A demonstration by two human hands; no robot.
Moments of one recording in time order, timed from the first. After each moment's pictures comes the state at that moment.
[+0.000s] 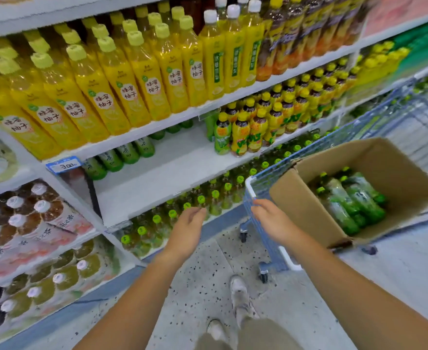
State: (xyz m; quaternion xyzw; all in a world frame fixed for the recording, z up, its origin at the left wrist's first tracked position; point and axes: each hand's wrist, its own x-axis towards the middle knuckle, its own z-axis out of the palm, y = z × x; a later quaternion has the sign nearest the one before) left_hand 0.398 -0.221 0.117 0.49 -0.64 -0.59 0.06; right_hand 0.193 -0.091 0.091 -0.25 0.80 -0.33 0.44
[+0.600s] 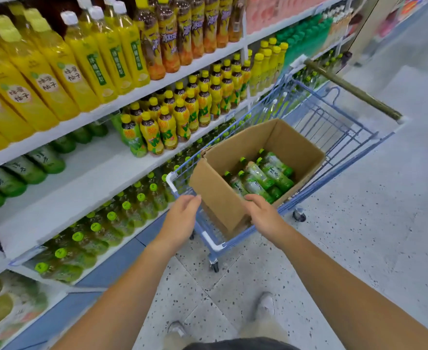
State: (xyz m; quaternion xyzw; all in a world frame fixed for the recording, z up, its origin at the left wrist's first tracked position) left_hand 0.257 -0.079 0.135 0.38 -0.67 -0.63 0.01; right_hand 0.117 0.100 0.128 -0.13 0.82 -0.42 0.36
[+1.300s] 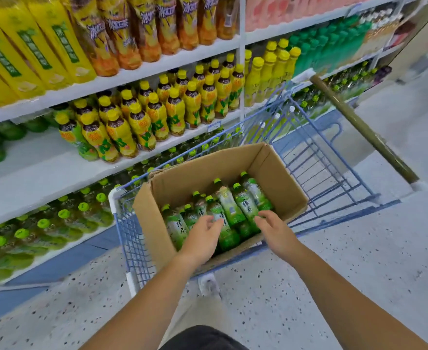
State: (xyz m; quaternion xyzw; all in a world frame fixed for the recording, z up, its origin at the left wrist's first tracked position) left_hand -0.003 0.031 0.065 0.43 -0.64 -0.63 -0.07; right_hand -0.159 0.177 0.080 -0.16 0.85 -0.30 0.41
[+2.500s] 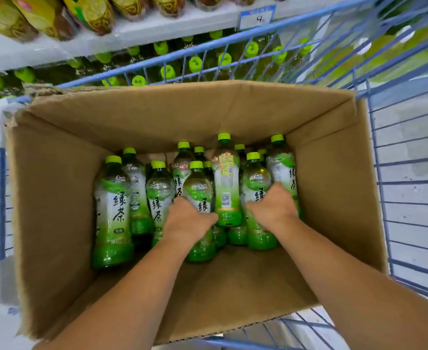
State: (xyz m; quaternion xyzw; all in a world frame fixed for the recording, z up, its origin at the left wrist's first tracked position) left_hand -0.142 0.016 -0.164 0.70 -0.51 -0.46 -0.19; right_hand -0.323 0.077 -0.173 -0.21 0.88 -0.03 0.42
